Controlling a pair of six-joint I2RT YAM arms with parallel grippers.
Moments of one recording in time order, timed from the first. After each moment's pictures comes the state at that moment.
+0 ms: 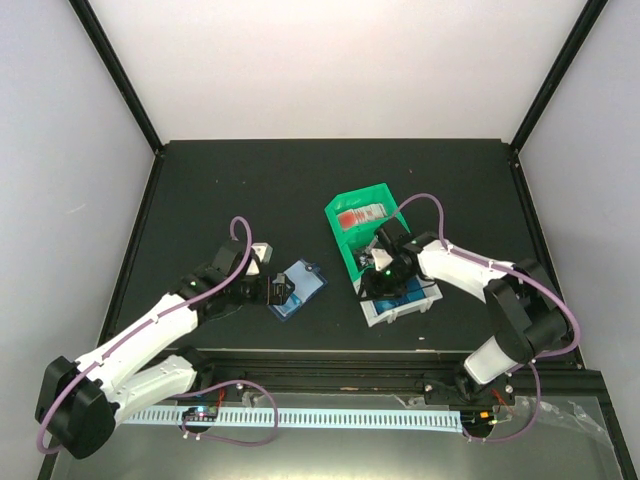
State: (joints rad) left arm -0.56 0.95 0.59 -0.53 0.18 -0.52; right arm 0.58 1.57 0.89 -0.68 -0.47 0.39
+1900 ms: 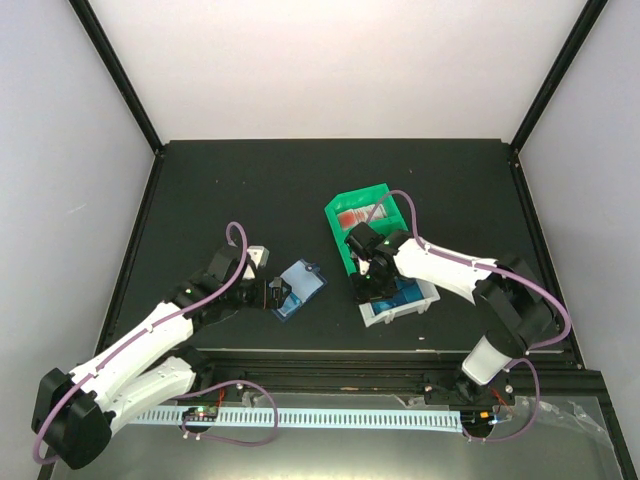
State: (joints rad) left arm -0.56 0.88 0.54 -0.52 0.16 -0.49; right arm 0.77 1.64 1.05 -0.86 -0.19 0.53
